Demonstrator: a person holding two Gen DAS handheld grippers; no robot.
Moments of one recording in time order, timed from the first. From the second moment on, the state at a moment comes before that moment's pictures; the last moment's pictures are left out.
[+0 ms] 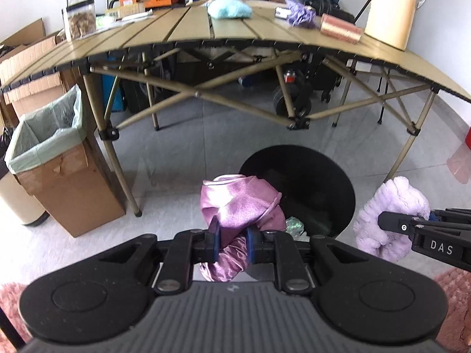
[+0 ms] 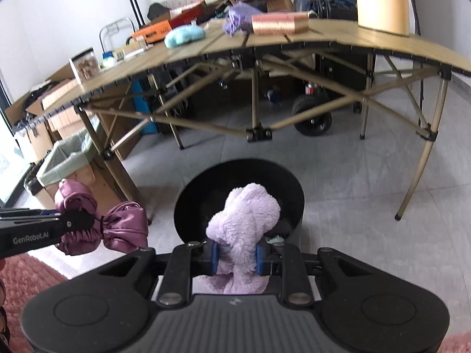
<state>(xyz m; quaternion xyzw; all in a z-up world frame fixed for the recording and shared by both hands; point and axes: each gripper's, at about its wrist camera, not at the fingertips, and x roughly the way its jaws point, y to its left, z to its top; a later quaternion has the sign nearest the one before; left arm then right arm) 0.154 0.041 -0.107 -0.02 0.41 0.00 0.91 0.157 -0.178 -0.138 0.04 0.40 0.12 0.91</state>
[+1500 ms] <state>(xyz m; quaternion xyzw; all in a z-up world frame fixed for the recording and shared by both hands) 0.223 0.070 -0.152 -0.04 0.49 0.09 0.87 0.272 -0.111 -0.168 0.01 0.46 0.12 0.88</state>
